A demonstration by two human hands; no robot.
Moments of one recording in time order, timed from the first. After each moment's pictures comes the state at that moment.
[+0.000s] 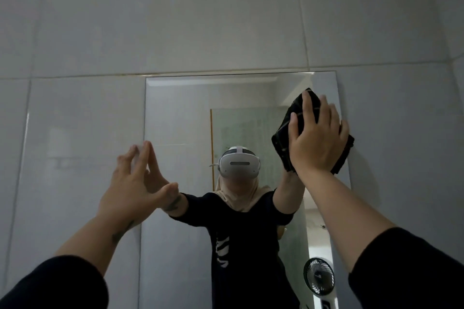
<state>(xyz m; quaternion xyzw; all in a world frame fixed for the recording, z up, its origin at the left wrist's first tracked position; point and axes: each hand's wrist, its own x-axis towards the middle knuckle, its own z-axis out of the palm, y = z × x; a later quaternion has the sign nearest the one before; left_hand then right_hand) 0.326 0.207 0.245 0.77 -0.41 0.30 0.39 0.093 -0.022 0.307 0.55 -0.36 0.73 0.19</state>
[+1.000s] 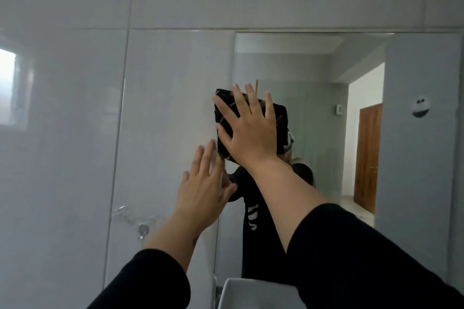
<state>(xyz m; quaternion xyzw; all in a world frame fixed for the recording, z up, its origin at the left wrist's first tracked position) 0.345 0.230 0.162 0.81 -0.43 0.33 0.23 0.280 0.134 0.264 0.75 -0.12 0.56 0.32</state>
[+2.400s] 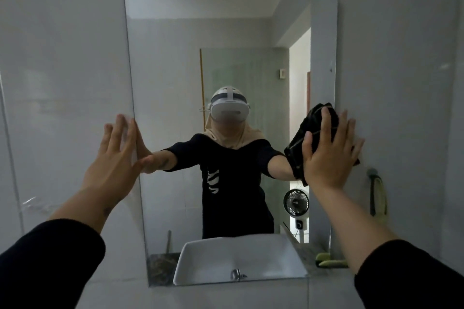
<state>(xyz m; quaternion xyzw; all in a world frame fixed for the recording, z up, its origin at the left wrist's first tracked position) 0.331 0.230 0.161 0.83 -0.42 0.31 0.22 0.053 -0.035 0.139 0.62 -0.41 0.65 0.13</state>
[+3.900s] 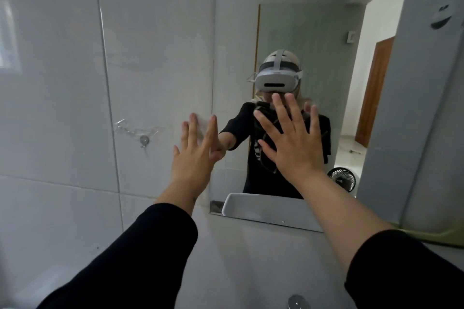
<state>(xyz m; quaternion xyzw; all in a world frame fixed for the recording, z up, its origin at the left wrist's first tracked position) 0.326 0.233 0.037 0.84 -0.40 0.26 0.27 0.178 0.077 0.072 0.81 -0.20 0.43 0.34</state>
